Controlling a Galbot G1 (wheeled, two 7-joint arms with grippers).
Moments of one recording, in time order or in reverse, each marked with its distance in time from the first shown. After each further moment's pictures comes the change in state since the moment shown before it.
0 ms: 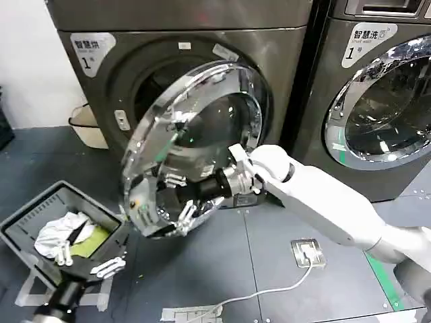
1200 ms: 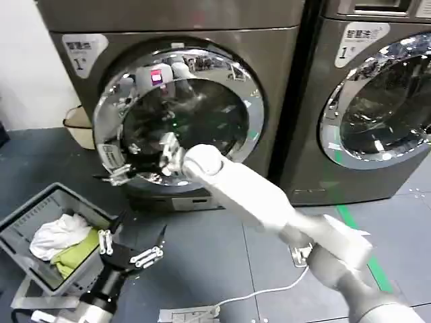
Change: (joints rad) left arm -0.104 -0.064 0.305 0.017 0.042 -0.009 -0.007; right arm 0.039 0.363 -0.051 -0.352 -0.077 -0.057 0.374
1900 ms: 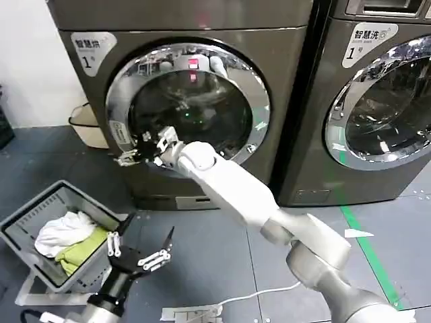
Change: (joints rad) left arm 0.018 -0.009 0.057 -0.010 0.034 -0.009 0.000; right arm -0.005 0.294 0.093 -0.334 -0.193 0.028 0.281
